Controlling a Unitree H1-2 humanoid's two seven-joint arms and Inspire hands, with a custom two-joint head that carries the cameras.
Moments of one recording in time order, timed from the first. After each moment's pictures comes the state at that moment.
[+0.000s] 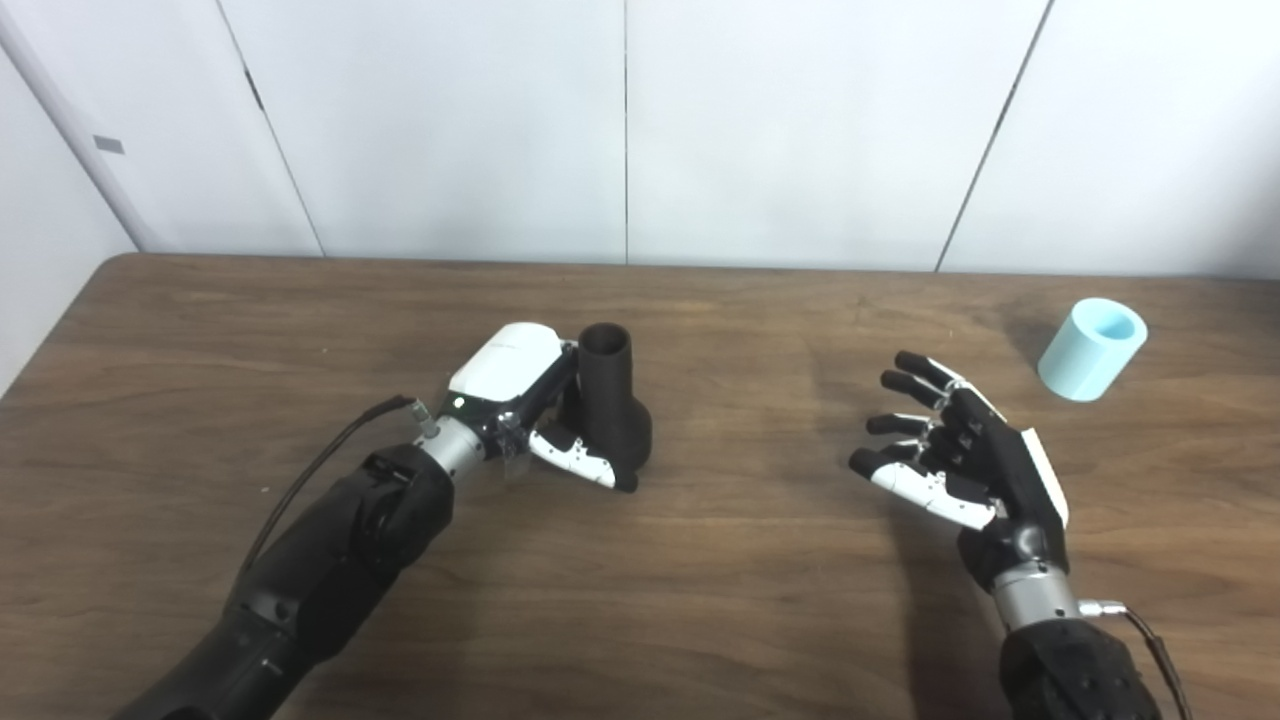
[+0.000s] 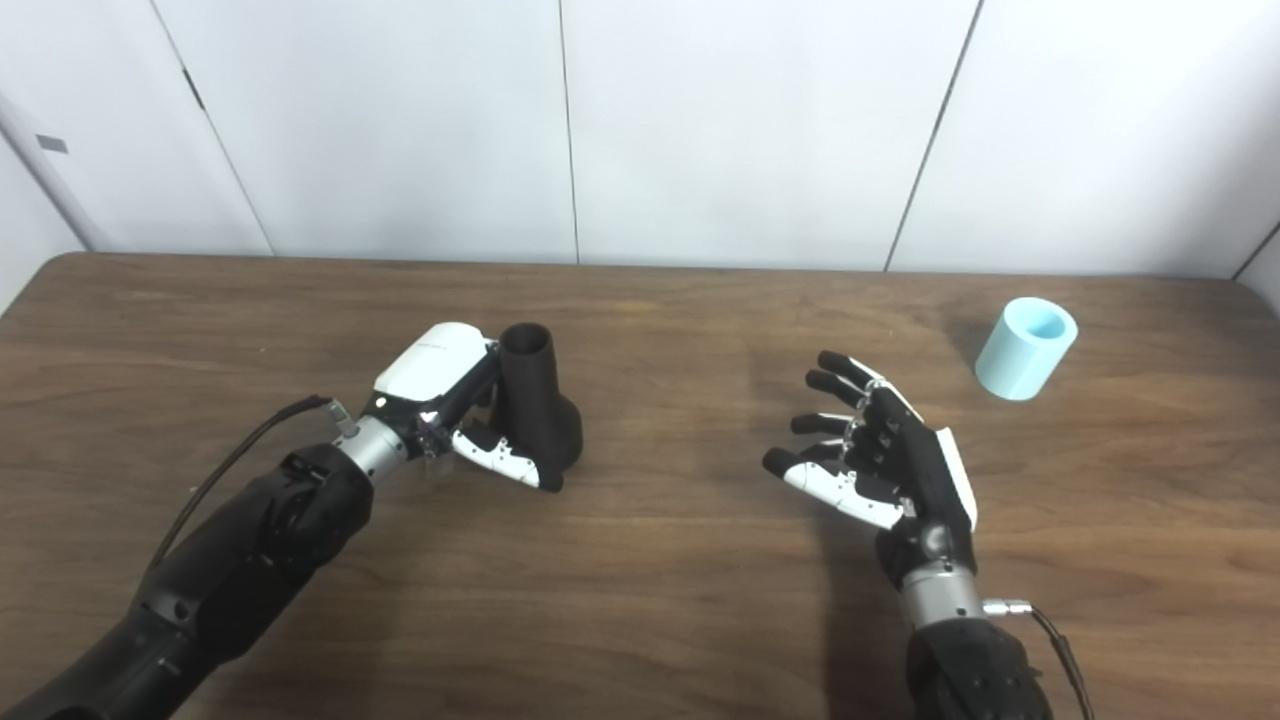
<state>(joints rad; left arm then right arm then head) -0.46 0.42 -0.51 0.35 0.66 -0.20 0.05 -0.02 -0.06 -0.04 -0.27 0.05 0.23 0.00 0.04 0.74</state>
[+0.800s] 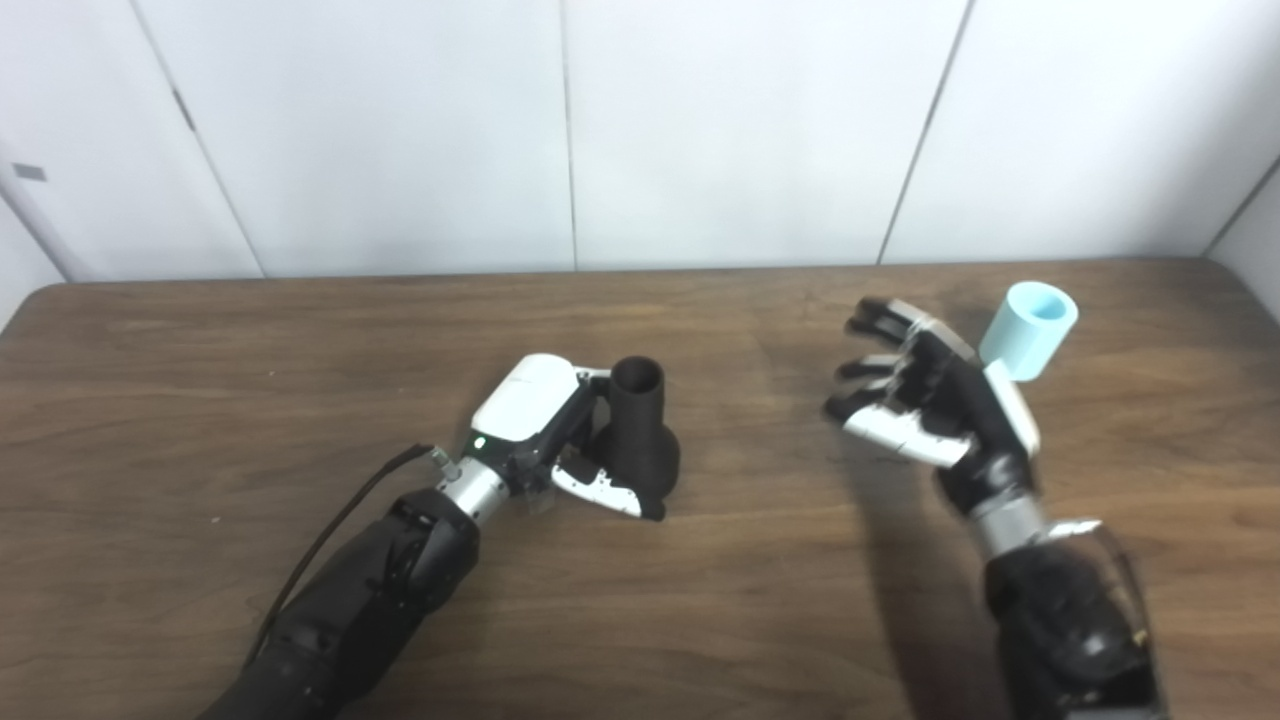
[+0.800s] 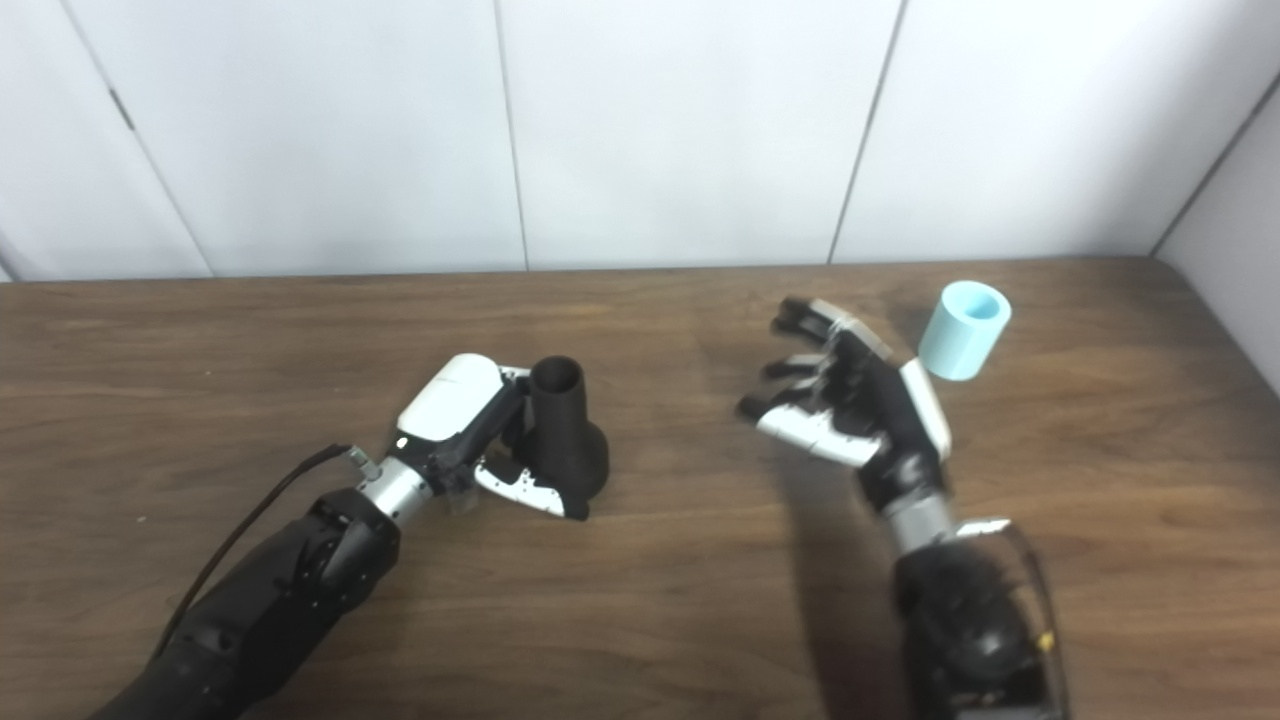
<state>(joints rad) -0.57 0.25 -0.66 0.62 0.68 -0.42 0.24 -0.09 -0.19 -0.14 -0.26 0.05 0.19 0.01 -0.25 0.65</state>
